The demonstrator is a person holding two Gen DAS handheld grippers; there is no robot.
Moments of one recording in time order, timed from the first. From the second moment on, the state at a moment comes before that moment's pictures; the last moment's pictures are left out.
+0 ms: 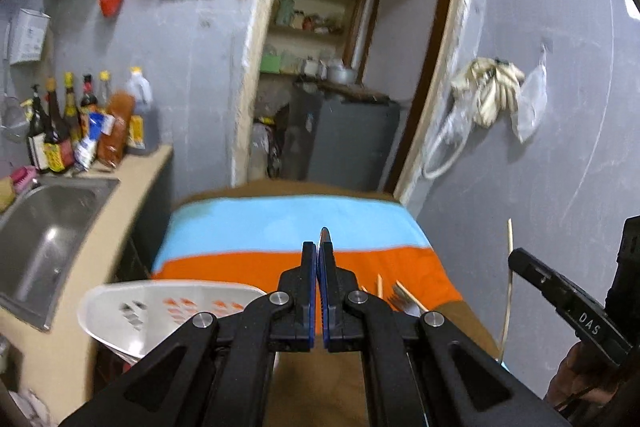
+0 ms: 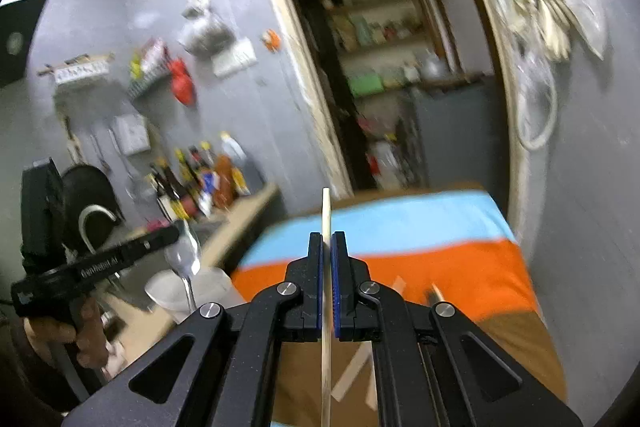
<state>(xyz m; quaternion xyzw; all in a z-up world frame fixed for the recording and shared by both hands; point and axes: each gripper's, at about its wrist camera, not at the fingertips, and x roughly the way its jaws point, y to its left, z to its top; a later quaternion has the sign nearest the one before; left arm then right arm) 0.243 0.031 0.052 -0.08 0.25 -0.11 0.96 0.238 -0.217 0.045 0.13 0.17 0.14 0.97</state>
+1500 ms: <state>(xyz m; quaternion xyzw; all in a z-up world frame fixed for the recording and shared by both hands) 0.273 0.177 0.001 -0.05 0.21 0.06 0.98 0.329 -0.042 -0.015 0.11 0.13 0.20 0.97</state>
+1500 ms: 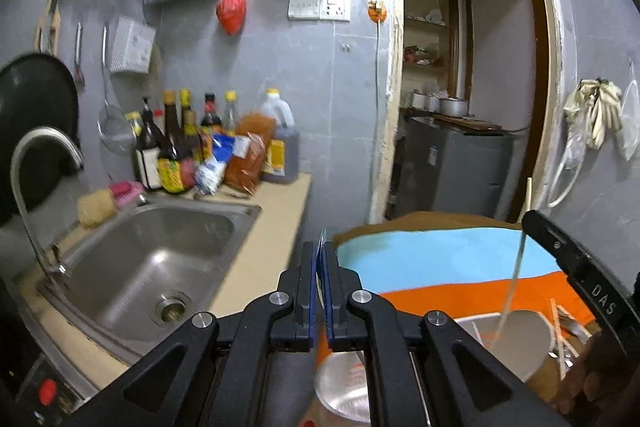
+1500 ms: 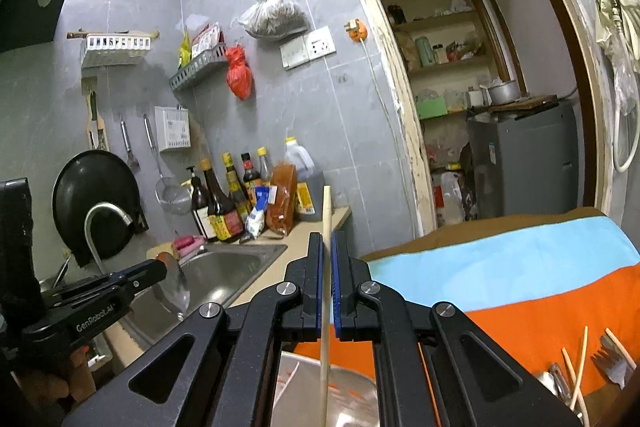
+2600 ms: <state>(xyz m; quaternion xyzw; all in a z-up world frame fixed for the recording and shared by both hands) 0.246 0.046 0.053 -0.12 0.17 -0.07 0.98 0.256 -0.224 0.066 0.06 0.12 0.08 0.99</state>
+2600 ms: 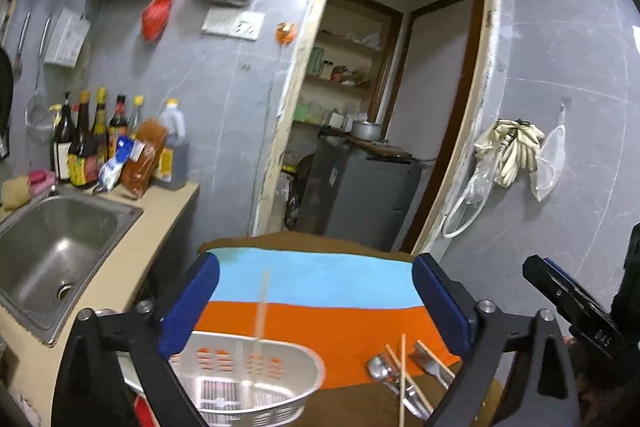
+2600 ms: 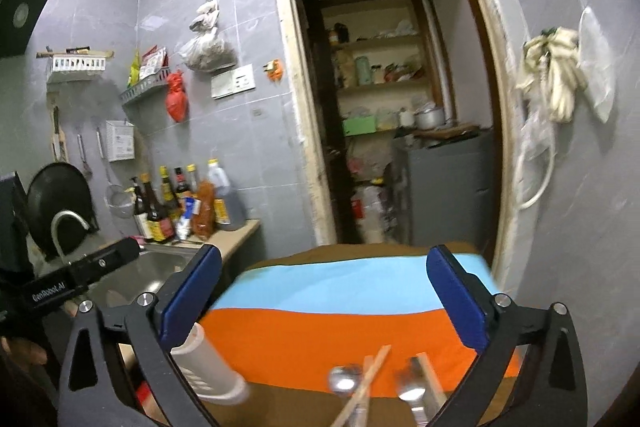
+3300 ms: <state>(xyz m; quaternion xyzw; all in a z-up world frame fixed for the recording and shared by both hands) 0.275 -0.078 -0.021 -0.07 0.24 -0.06 0.97 0.296 -0.355 -0.014 0.05 0.22 0.06 0.97</state>
